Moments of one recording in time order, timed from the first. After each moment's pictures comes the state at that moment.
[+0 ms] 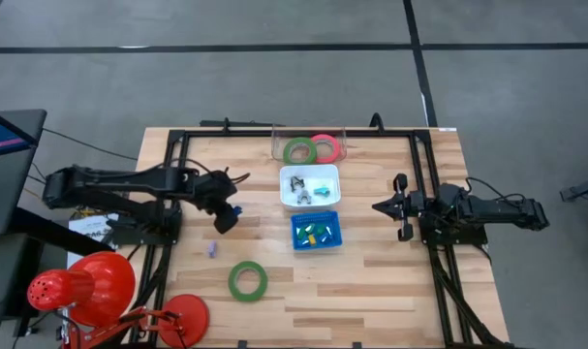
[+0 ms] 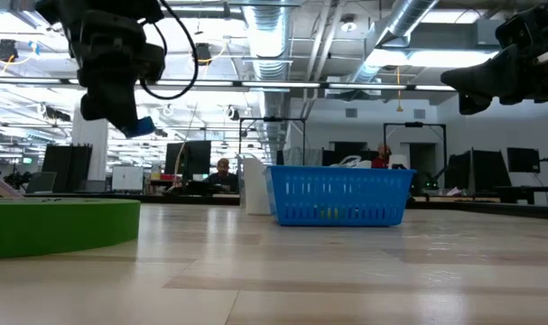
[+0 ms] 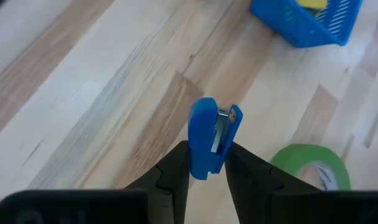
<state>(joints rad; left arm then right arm) 0.11 1.04 0.71 -0.71 0.06 -0.56 0.01 0.00 0.01 0.00 0.02 -0.05</state>
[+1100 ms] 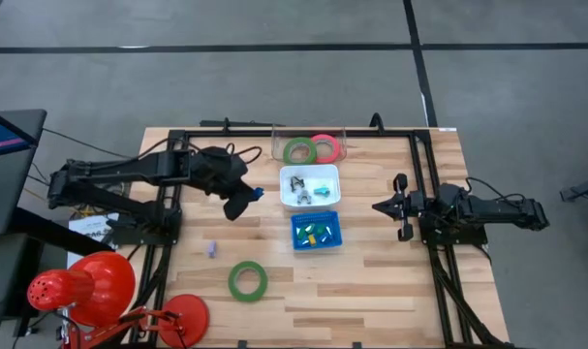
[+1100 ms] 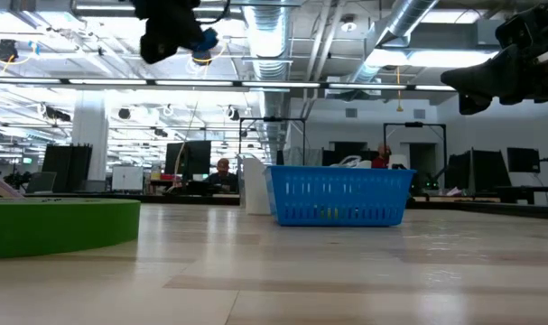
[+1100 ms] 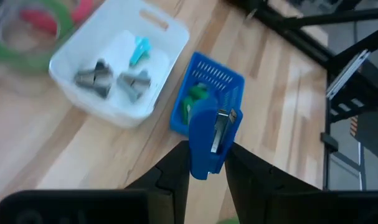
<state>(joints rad) 0.11 1.12 1.05 -0.64 0.06 -0.47 0.01 0.00 0.01 0.00 0.02 -0.05</state>
